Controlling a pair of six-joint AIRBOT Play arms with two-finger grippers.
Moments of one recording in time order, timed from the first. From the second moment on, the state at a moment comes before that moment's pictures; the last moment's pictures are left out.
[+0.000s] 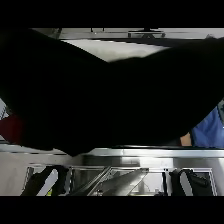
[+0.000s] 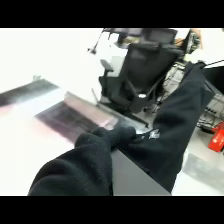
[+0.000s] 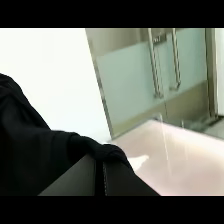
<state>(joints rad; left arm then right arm) 0.30 -0.89 1.72 0.18 -1.47 -1.12 -0.33 -0.65 1.37 -0.10 1.25 0.95</state>
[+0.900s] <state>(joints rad) 0.03 -2.15 2.01 0.49 -1.45 -1.17 -0.15 -1.60 1.12 -0.29 0.86 0.82</state>
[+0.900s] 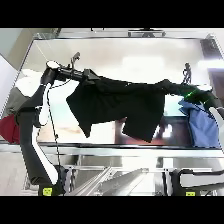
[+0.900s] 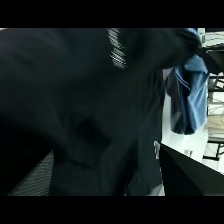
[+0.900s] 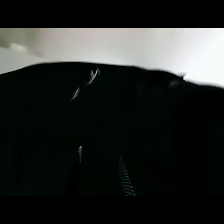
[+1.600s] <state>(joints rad) 0.17 -1.65 1.31 0.73 -1.60 -1.21 -0.41 -1.55 1.17 -0.77 1.19 1.01</state>
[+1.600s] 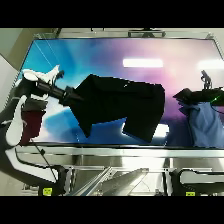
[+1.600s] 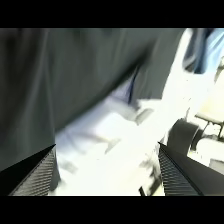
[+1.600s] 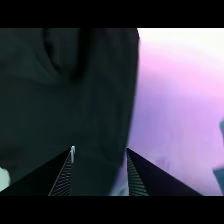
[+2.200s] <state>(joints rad) 0.12 -1.29 0.67 0.79 -1.27 -1.20 -0.30 -1.66 1.11 -0.80 1.13 1.02</state>
